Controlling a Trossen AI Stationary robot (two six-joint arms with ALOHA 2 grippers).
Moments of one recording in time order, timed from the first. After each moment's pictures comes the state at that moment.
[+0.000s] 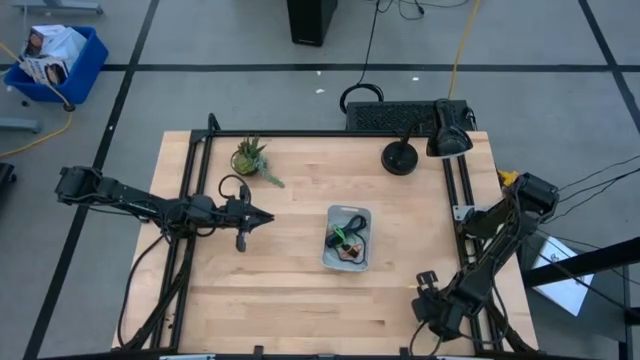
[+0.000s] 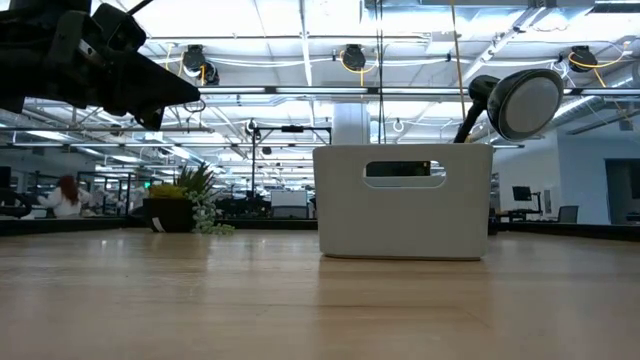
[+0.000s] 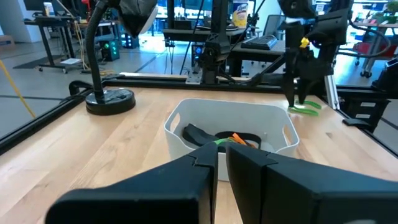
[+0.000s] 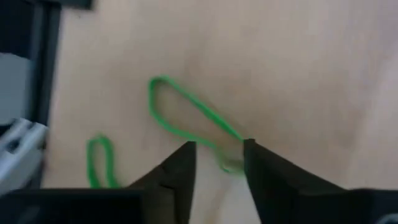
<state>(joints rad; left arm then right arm) -0.12 0.87 0.09 0.71 -0.13 -0.05 0.99 1.56 0.82 -0.56 0.02 0.77</state>
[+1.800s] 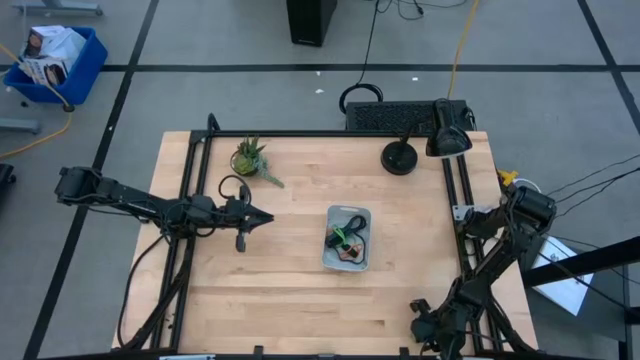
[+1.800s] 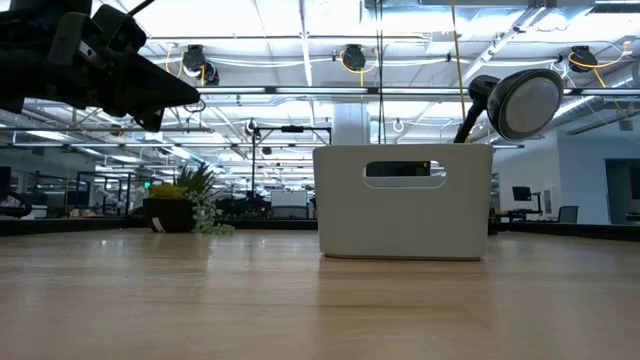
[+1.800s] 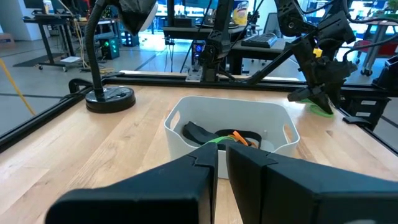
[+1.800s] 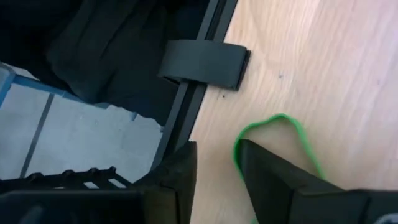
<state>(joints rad) -0.12 0.87 0.09 0.70 -0.13 -0.05 1.06 1.74 0.59 0.02 0.02 0.80</state>
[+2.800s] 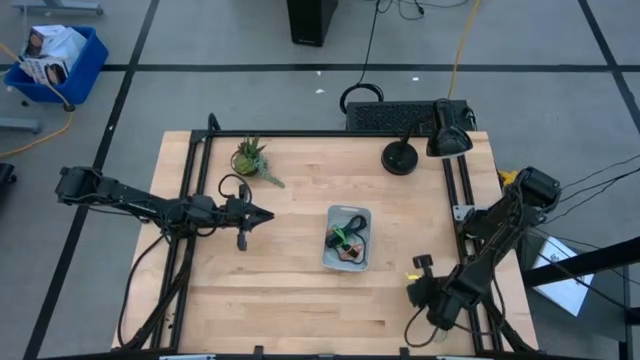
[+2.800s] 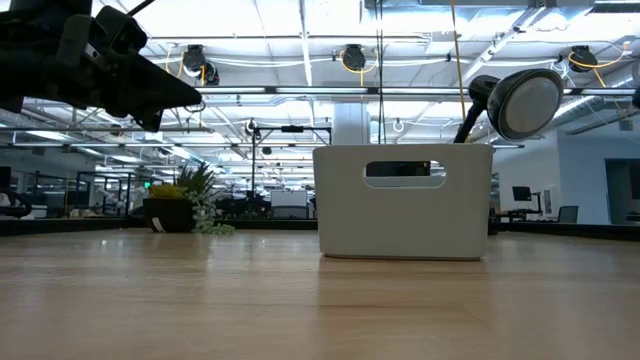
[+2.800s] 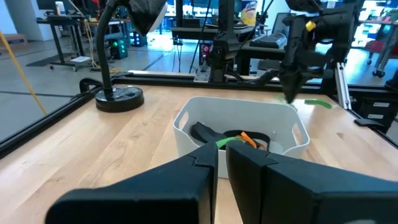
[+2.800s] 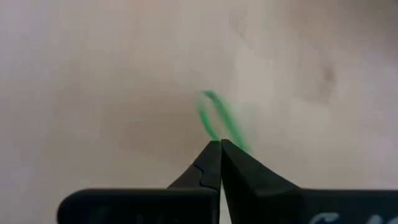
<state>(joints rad) -0.12 0.87 0.09 0.70 -0.17 -0.05 0.95 1.50 0.79 -0.69 0.32 0.71</state>
